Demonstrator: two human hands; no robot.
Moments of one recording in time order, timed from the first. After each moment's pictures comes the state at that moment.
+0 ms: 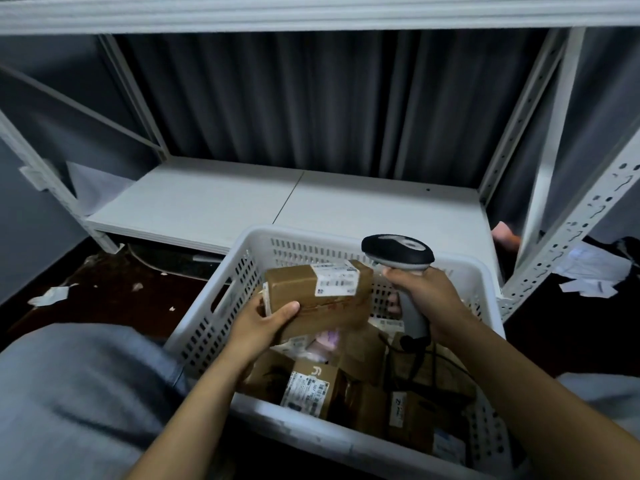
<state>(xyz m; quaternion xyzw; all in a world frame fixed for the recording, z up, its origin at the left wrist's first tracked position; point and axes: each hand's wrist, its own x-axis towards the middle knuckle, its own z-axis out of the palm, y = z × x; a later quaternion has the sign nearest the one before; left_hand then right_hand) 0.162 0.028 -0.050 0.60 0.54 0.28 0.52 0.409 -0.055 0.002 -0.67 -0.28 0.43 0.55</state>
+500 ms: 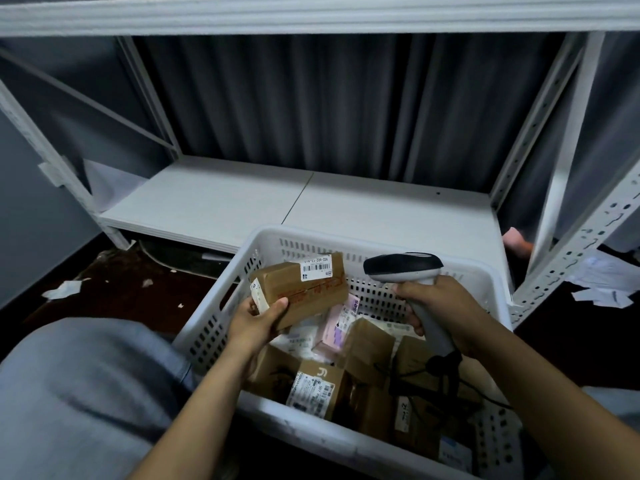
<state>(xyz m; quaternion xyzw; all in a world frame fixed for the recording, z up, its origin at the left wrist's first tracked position) 0.157 0.039 -0.065 0.45 0.58 0.37 0.57 0.411 -0.068 0.014 -0.68 -0.35 0.44 0.46</state>
